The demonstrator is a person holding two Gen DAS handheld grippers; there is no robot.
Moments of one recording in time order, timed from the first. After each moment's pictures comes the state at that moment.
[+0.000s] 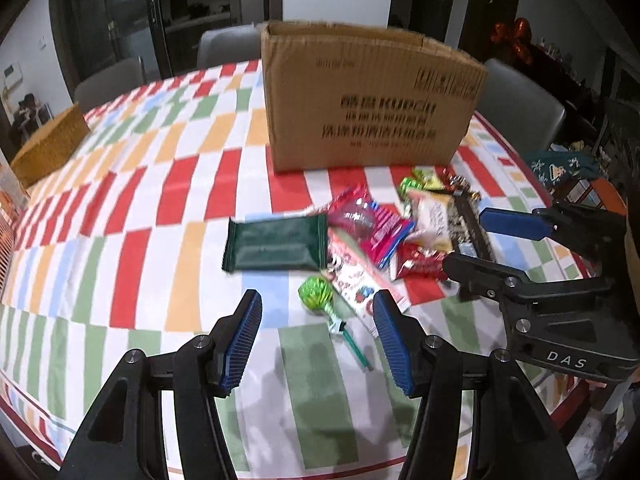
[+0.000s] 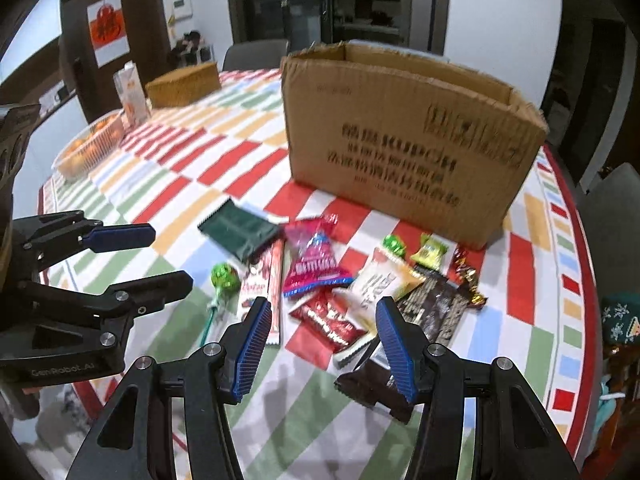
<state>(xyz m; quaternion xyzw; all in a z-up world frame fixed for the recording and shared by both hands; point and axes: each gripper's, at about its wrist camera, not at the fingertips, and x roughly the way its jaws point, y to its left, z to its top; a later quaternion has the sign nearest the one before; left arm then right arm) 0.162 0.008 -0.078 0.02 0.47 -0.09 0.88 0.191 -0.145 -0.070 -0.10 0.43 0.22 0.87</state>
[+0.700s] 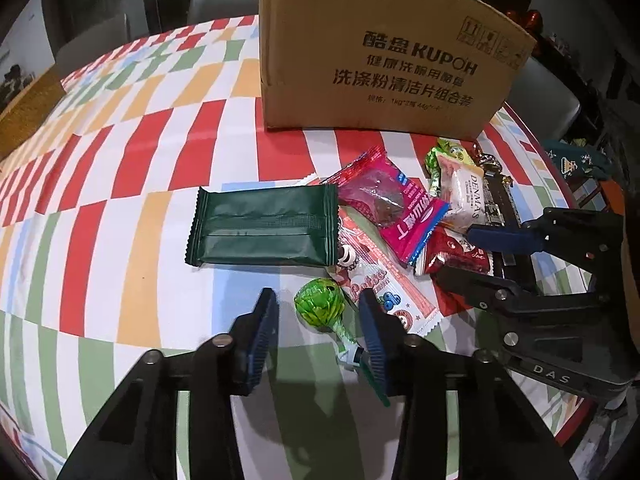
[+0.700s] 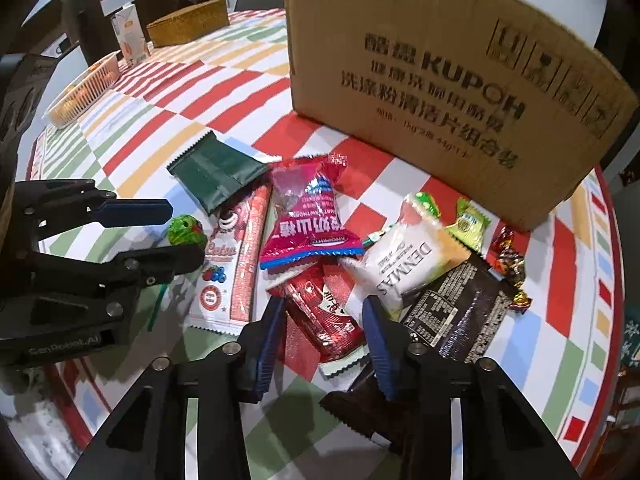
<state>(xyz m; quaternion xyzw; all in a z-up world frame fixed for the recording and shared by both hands) 0.205 0.009 -0.123 -0.01 0.52 -0.10 0.85 0.230 -0.129 -0.122 -0.15 0.50 0.24 0.82</state>
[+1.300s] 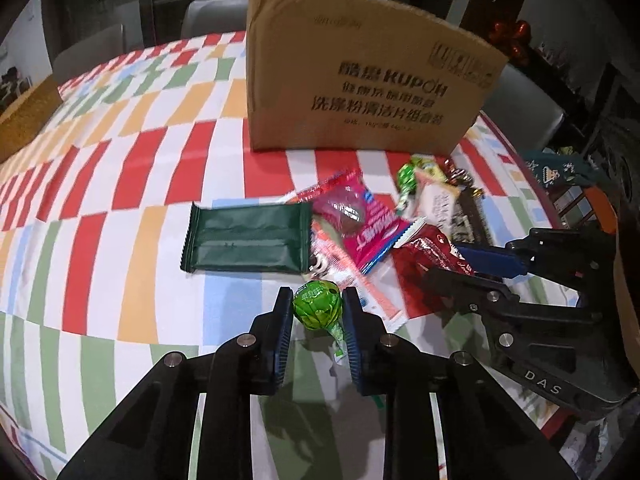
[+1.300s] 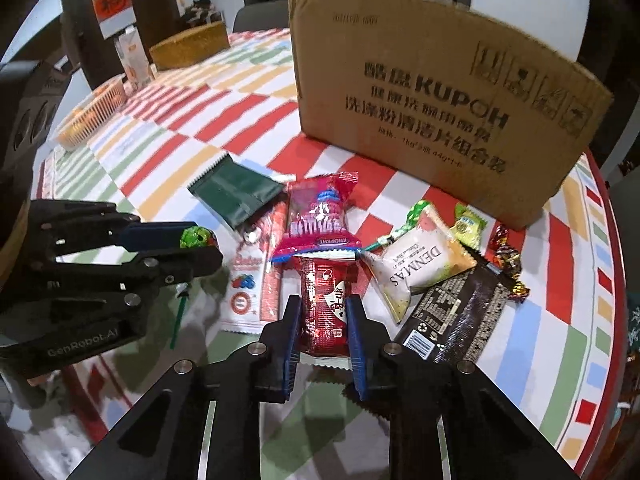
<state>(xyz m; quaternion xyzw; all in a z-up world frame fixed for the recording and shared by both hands) 0.190 0.003 -0.096 -0.02 0.49 -0.12 0.86 0.209 -0.136 -0.101 -0.11 0.47 0.24 0.84</state>
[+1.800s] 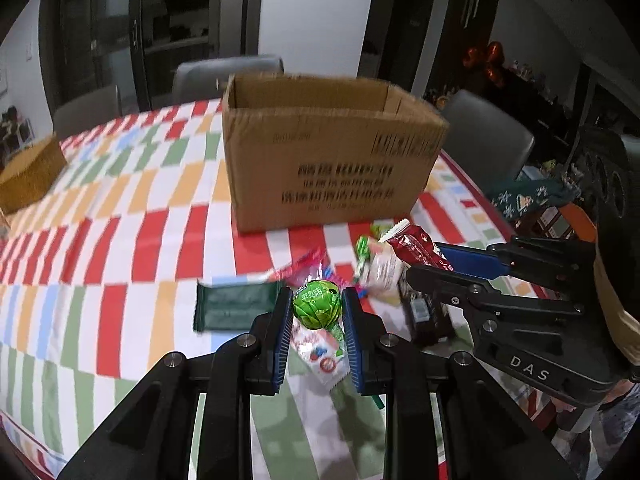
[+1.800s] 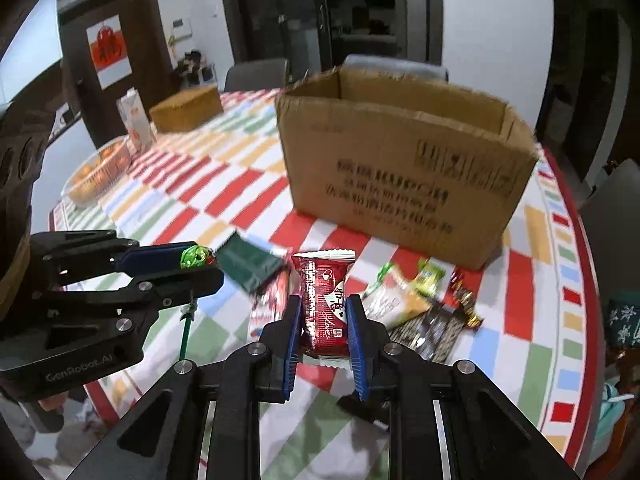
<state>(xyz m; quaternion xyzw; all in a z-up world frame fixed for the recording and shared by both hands) 0.178 -0.010 -0.024 0.00 0.41 -0.14 0.90 0.200 -0.154 -0.039 -0.06 0.40 0.23 0.88</state>
